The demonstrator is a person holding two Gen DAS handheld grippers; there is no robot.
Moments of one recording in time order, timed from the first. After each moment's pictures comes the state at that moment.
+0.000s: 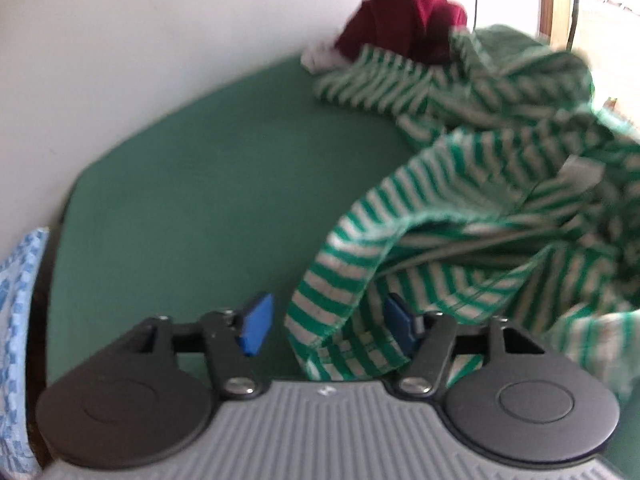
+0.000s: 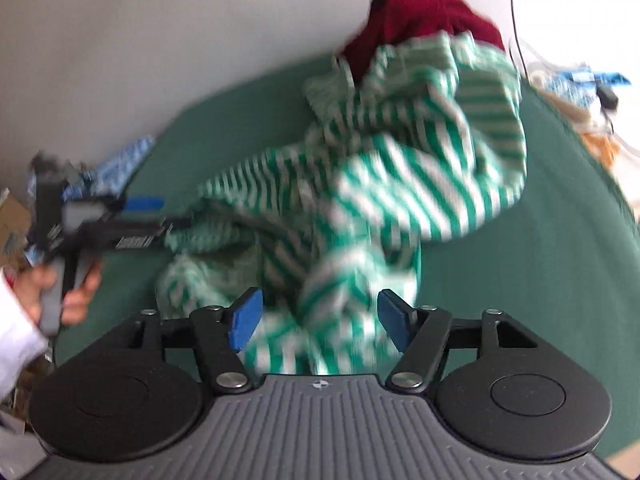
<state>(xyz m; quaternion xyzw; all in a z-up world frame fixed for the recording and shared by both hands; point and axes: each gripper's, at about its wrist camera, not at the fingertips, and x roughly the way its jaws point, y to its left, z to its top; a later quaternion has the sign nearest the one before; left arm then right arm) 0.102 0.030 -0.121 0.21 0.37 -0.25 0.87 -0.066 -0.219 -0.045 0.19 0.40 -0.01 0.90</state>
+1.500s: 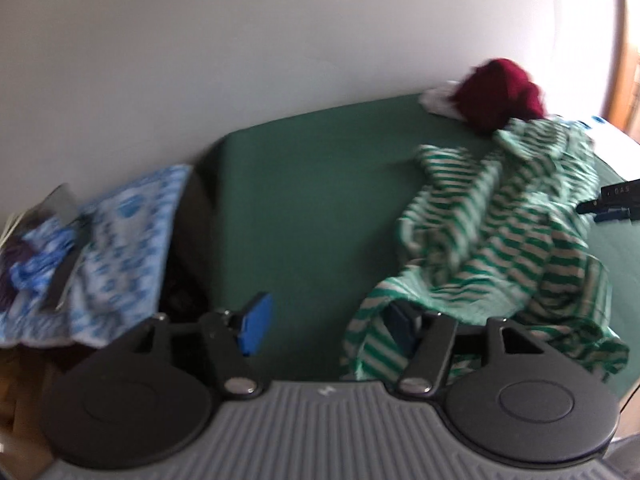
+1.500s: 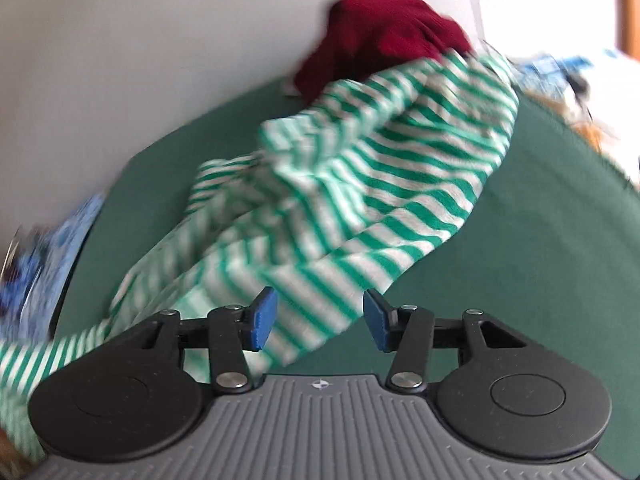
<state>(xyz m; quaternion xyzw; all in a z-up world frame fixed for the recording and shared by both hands) -0.022 0.206 -0.002 0.13 0.35 -0.13 0.92 0.004 -0.233 -0.067 0.26 0.37 -0.09 0.89</state>
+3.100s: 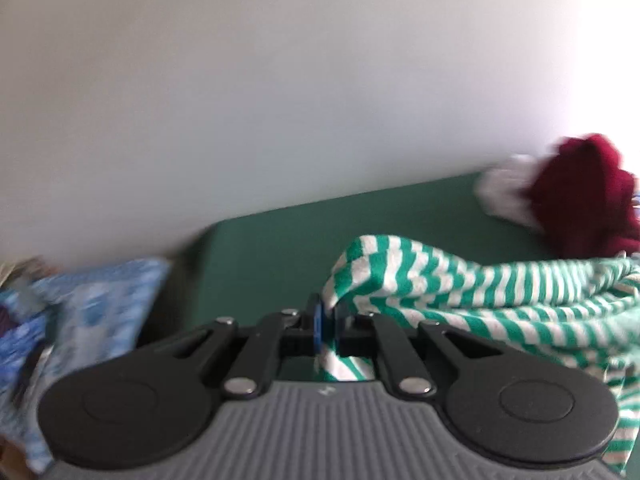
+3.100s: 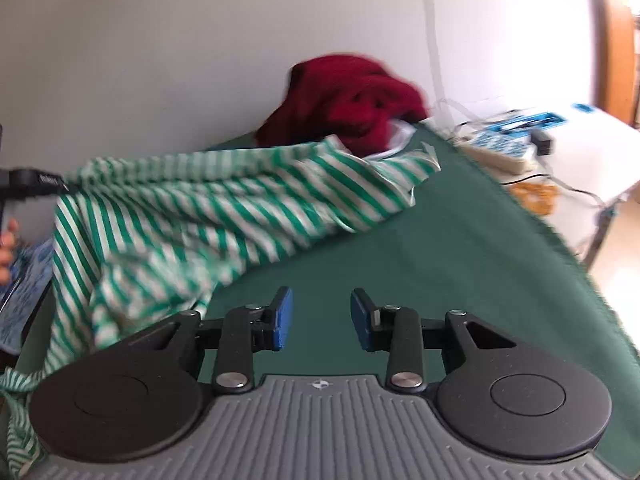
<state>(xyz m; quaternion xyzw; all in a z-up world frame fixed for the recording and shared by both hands) 0.206 0.098 -0.006 0.11 0.30 -0.06 0.94 -0.039 -0.271 -0.053 0.18 0.31 -0.09 0.93</state>
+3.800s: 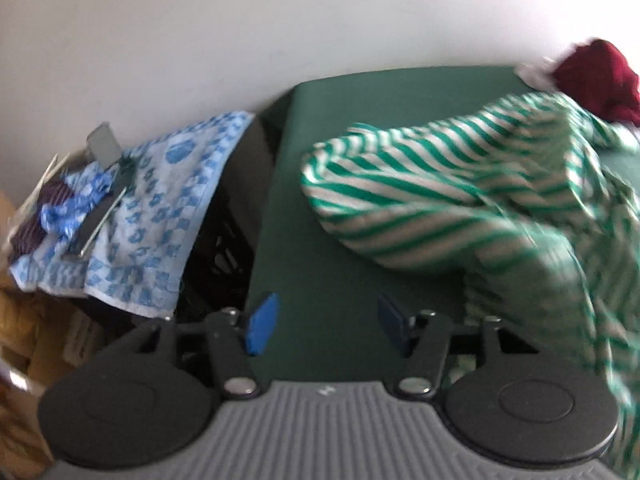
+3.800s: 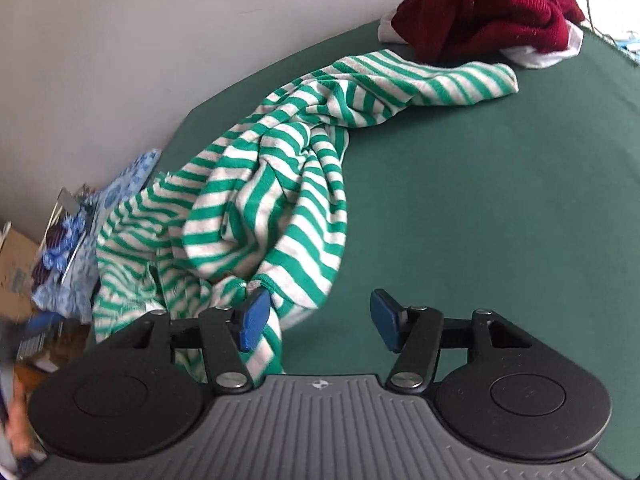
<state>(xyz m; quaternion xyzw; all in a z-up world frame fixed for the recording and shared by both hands) 0.033 0.212 -0.068 0.14 0.38 -0.04 0.91 0.067 -0.176 -0.084 0.25 0.40 0.03 0.88</state>
